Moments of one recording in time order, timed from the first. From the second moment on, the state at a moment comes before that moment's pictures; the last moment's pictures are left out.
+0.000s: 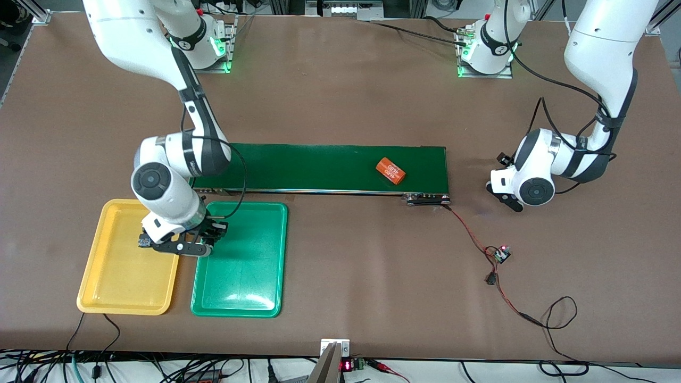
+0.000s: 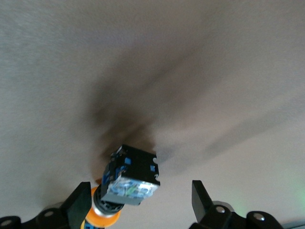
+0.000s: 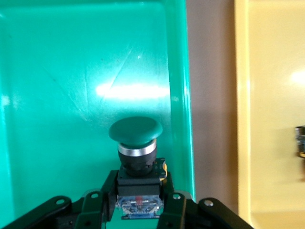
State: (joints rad) left arm 0.07 0.54 -0.13 -2.02 0.37 1.93 0.36; right arm 0.46 0.67 -0.23 -1.60 0.06 2.32 0.31
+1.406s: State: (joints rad) left arm 0.04 0.52 -0.13 -1.66 0.02 1.71 0.04; right arm 0.46 0.58 -0.25 -1.56 0.06 2.01 0.17
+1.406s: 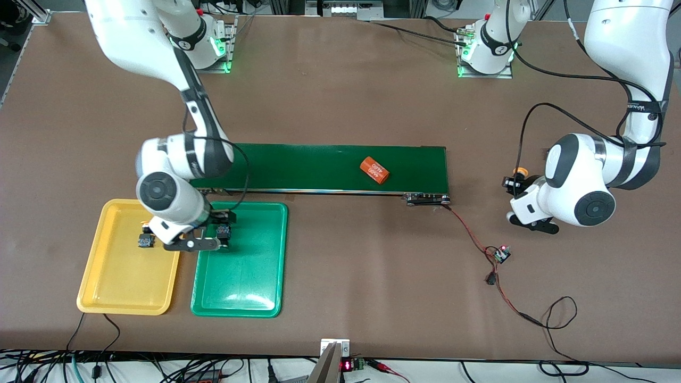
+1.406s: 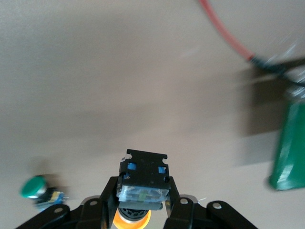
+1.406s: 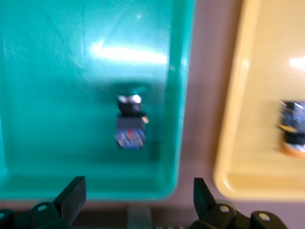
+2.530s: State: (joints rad) left arm -0.28 0.58 -0.13 -1.66 -0.10 1.88 -0.48; right arm 0.34 0.22 -0.31 -1.57 0.06 1.69 -0.01
